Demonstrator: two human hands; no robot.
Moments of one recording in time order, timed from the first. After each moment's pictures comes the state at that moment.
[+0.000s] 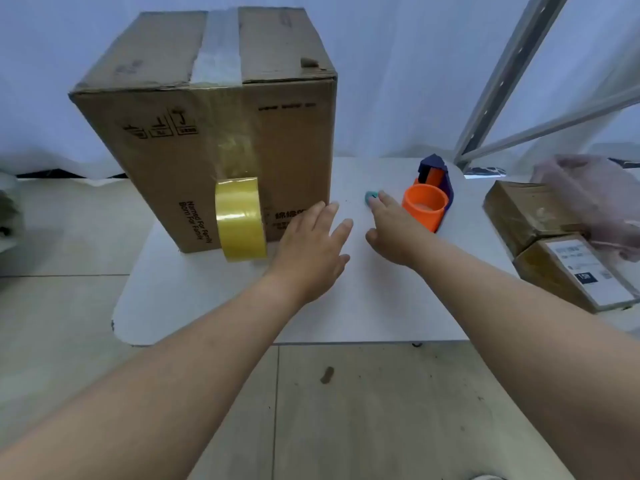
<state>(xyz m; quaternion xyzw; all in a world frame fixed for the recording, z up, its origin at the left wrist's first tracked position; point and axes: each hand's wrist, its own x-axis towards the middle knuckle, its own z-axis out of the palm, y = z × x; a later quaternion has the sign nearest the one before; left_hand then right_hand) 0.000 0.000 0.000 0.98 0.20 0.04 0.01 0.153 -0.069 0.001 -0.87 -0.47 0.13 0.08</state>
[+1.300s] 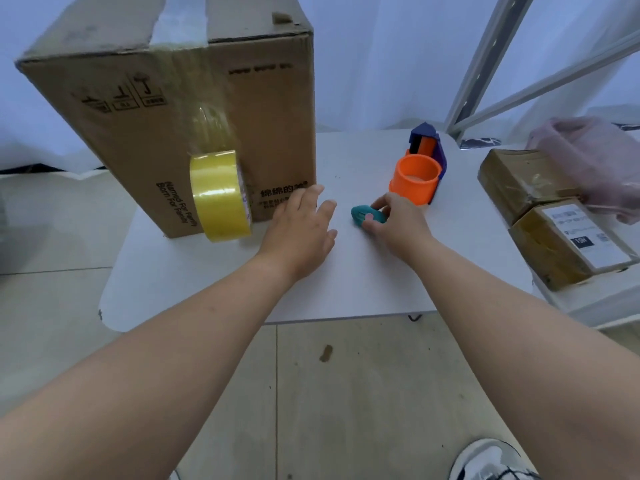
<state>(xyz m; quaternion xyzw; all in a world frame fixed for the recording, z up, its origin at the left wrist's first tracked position) 0.009 0.003 -0.018 0.97 0.23 0.05 0.04 0.153 -0.097 -0.034 -0.89 -0.30 0.15 0.31</state>
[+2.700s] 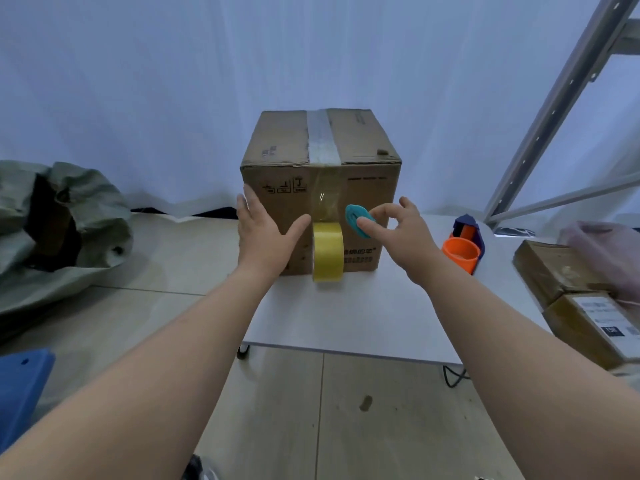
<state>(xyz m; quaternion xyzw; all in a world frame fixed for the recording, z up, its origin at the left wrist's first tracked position) -0.117 0.061 0.084 0.76 0.48 0.31 0.31 0.043 -0.058 0.105 -0.77 -0.41 0.18 0.45</state>
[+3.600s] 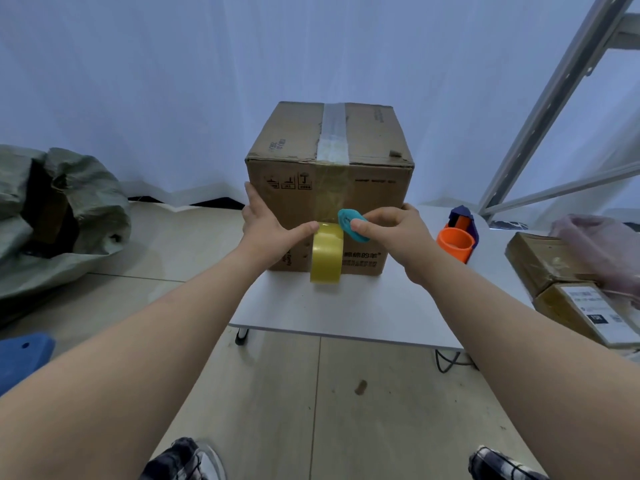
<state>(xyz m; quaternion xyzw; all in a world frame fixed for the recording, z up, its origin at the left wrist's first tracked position) -0.125 0.062 0.081 0.74 0.47 0.25 0.40 0.028 -0.072 0.105 -0.77 -0.37 0.24 0.47</state>
